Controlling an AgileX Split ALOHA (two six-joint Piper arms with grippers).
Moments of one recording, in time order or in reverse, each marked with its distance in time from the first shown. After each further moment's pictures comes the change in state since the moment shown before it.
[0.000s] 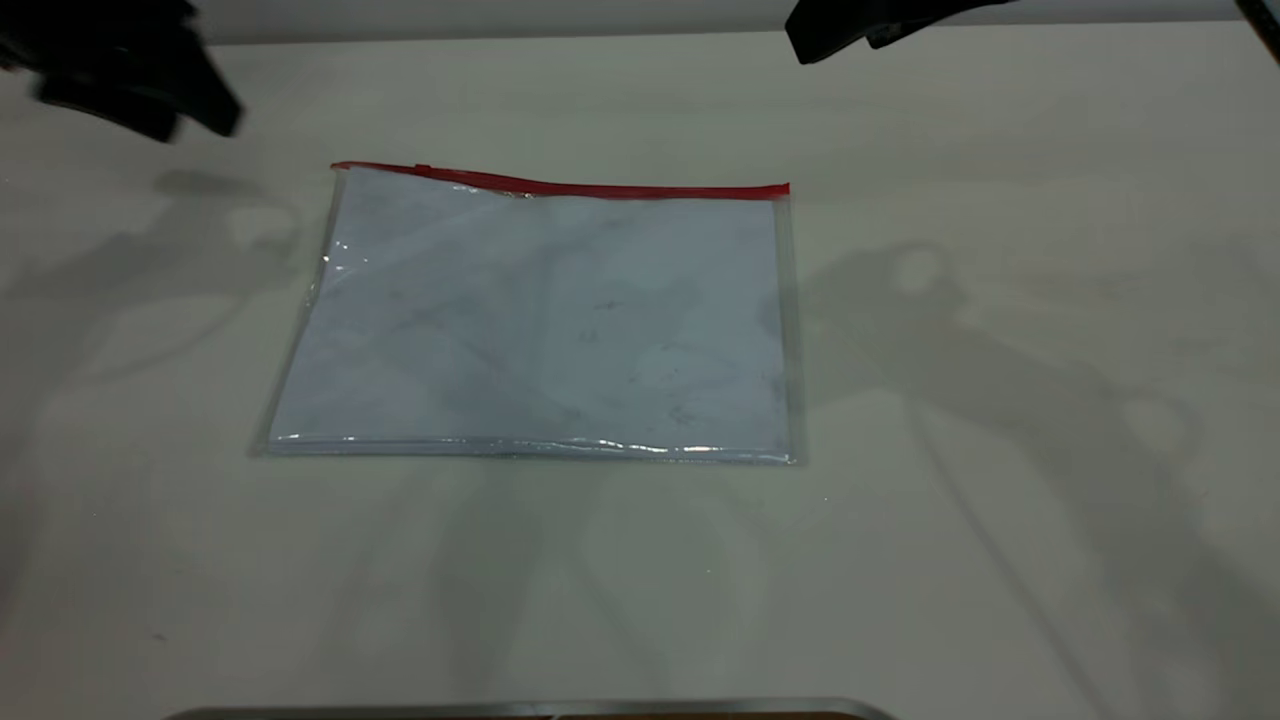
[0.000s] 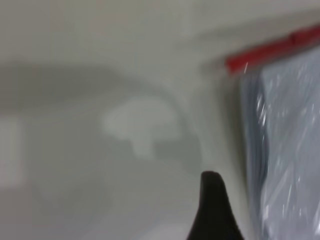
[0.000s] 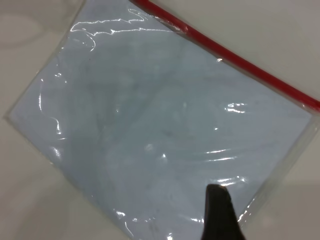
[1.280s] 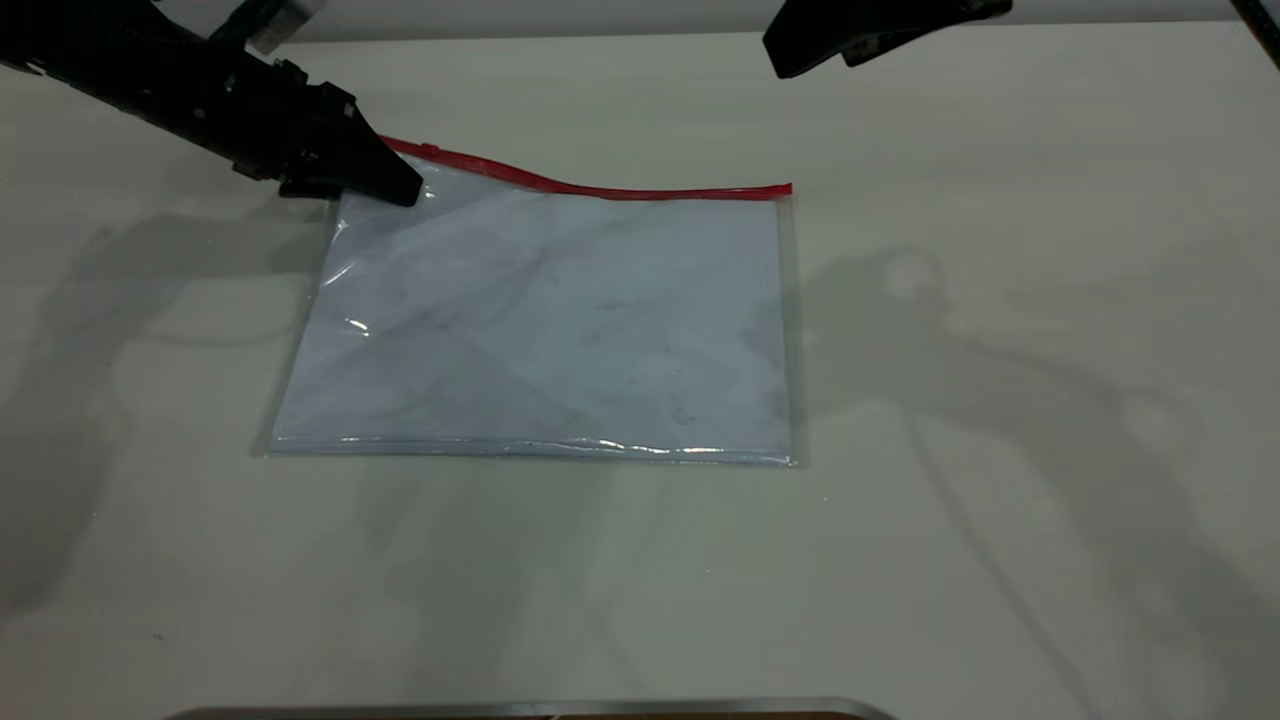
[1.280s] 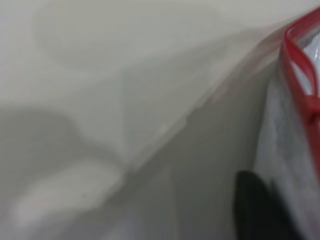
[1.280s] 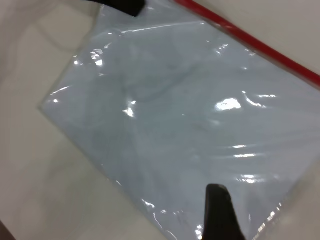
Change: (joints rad) left arm -0.052 0.332 -0.249 -0.363 0.226 0.320; right arm 0.000 0.003 -0.002 0.056 0.085 -0.062
